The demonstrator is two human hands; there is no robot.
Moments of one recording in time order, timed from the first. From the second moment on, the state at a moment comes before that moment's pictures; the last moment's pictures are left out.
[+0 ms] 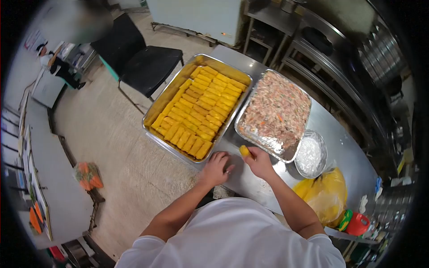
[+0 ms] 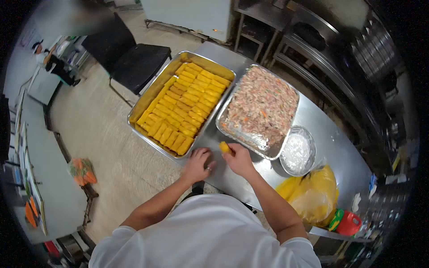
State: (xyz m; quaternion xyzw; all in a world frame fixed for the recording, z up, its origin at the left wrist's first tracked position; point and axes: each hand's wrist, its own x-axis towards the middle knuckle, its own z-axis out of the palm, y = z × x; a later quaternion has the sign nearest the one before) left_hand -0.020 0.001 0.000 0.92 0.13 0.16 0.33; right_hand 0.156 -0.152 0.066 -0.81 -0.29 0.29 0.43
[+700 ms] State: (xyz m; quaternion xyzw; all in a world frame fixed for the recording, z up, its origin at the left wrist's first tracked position) left_hand -0.027 0.010 -0.005 0.88 0.11 0.15 0.43; right_hand 0.082 0.198 0.080 -0.64 -0.75 0.16 0.04
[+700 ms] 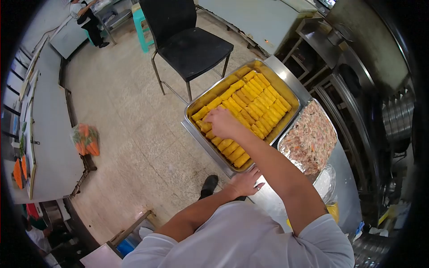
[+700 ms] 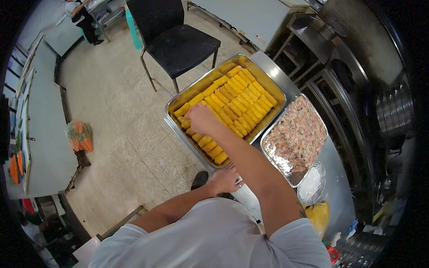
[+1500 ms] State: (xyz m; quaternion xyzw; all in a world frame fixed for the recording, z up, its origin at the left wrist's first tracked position) left_hand -0.027 0.012 -0.010 0.87 0.10 0.07 0.48; right_hand 0.084 0.200 0.093 -0.73 -0.65 0.21 0.08
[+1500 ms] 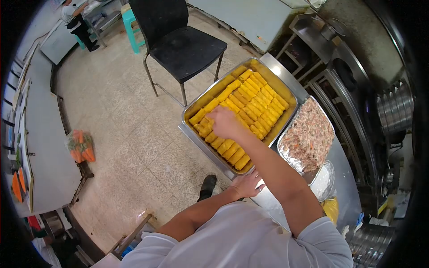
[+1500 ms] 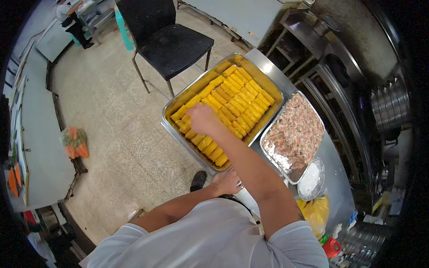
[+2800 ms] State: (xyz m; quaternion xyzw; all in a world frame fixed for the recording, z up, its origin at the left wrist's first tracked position) left_hand 0.006 -0.074 0.000 0.90 0.02 0.19 0.38; right_hand 0.068 -0.383 0.064 -0.93 -0.12 0.13 0.34
